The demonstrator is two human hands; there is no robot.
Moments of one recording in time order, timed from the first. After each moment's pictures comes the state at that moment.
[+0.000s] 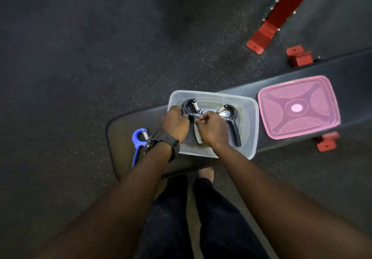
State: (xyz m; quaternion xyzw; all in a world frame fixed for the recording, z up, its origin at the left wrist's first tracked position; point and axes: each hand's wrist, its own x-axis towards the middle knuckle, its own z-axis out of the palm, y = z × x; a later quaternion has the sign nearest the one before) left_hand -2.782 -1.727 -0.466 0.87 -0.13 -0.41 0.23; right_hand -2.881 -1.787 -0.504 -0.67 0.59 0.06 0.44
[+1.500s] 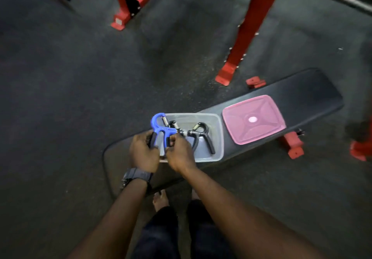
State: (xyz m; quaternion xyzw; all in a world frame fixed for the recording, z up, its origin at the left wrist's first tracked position) left_hand -2.815 -1.665 -0.366 0.88 -0.24 -0.22 0.36; right_hand -2.893 -1.723 -0.393 -0.68 0.56 0.01 0.48
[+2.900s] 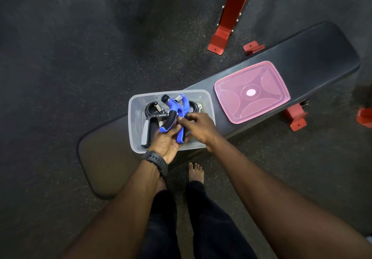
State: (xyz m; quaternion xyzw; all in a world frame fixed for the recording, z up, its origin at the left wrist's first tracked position) left_hand -2.879 -1.724 -0.489 0.47 0.09 -0.62 0.62; right_hand -2.971 -1.809 -0.479 -0.56 0.55 -0.03 0.62
